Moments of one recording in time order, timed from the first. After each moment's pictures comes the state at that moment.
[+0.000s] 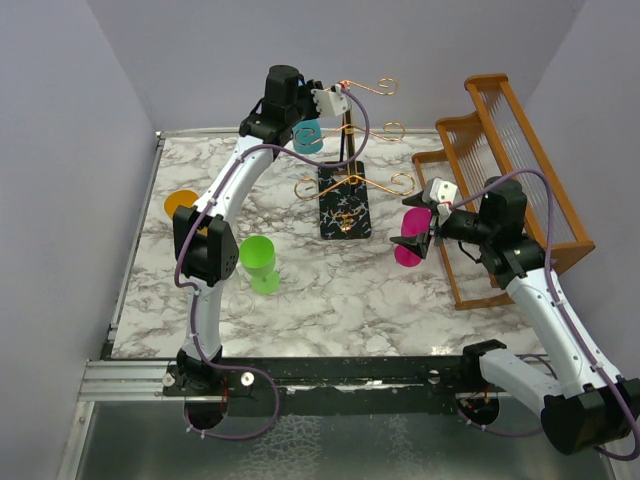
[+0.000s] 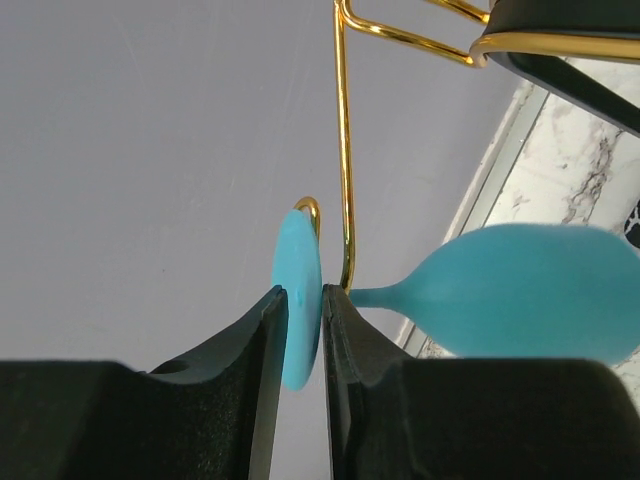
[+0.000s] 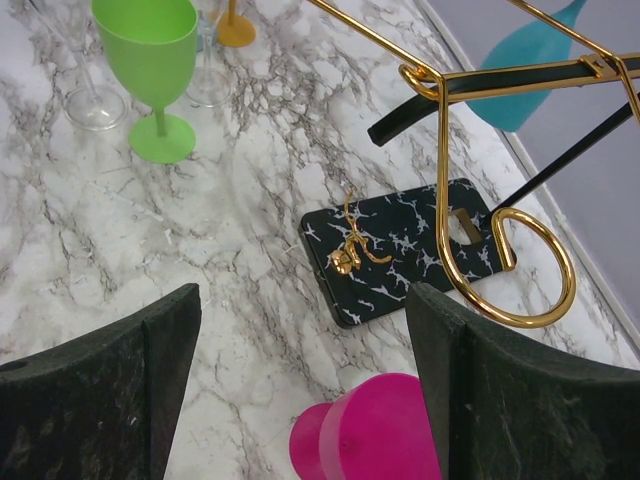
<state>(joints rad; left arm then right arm) -0.39 2.13 2.17 -0.32 0.08 1.08 0.22 0.97 0.92 -0.28 -0.89 -0.56</state>
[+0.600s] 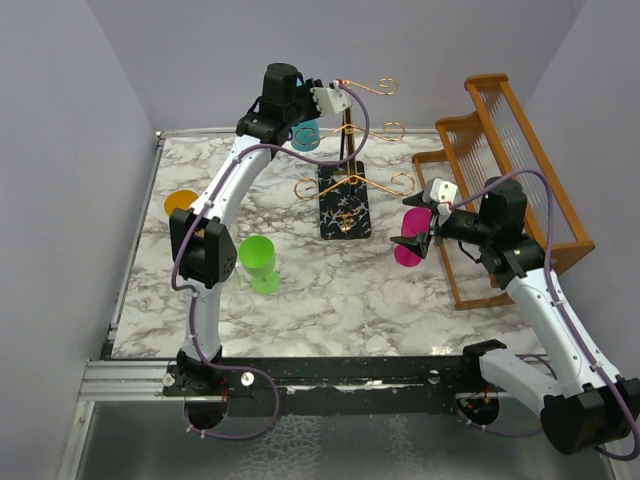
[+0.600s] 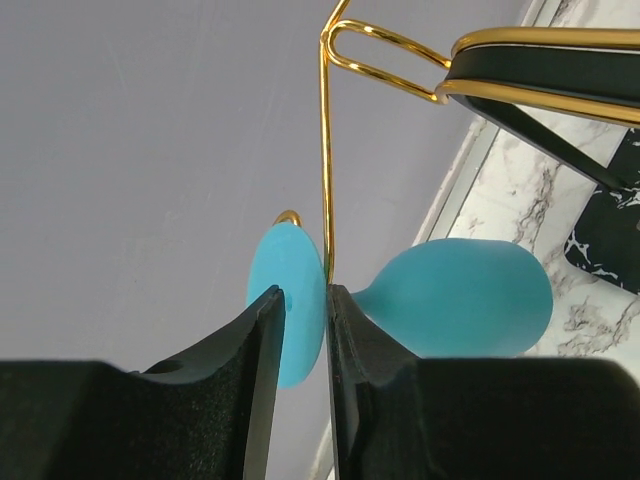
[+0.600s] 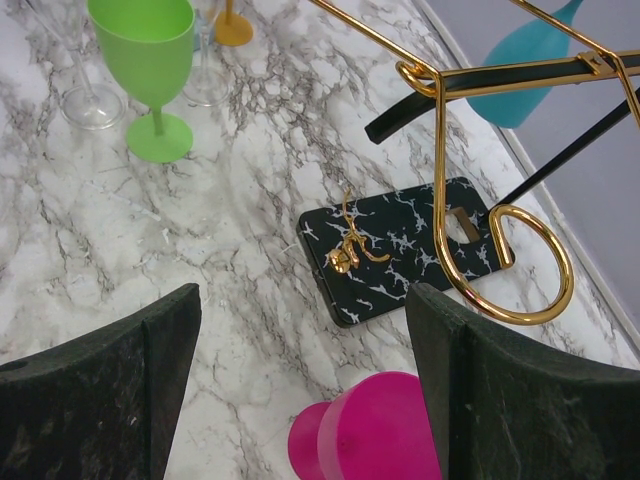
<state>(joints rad) -0.39 2.11 2.17 -0.36 0.15 1.00 0.22 0.97 0.91 -0.27 -0.89 -0.56</state>
